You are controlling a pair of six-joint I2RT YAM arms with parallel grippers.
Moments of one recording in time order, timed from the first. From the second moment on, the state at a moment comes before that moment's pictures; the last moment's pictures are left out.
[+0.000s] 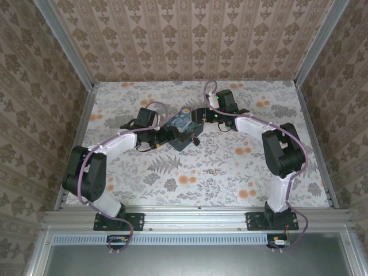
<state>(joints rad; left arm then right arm) -0.44 1.61 0.98 -0.33 0.43 -0.65 0.36 1.93 1.31 -0.05 -0.39 0.29</state>
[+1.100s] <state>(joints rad) -0.34 1.62 1.08 -0.34 0.28 -0.60 0.41 1.49 0.94 -0.20 -0.28 0.33</state>
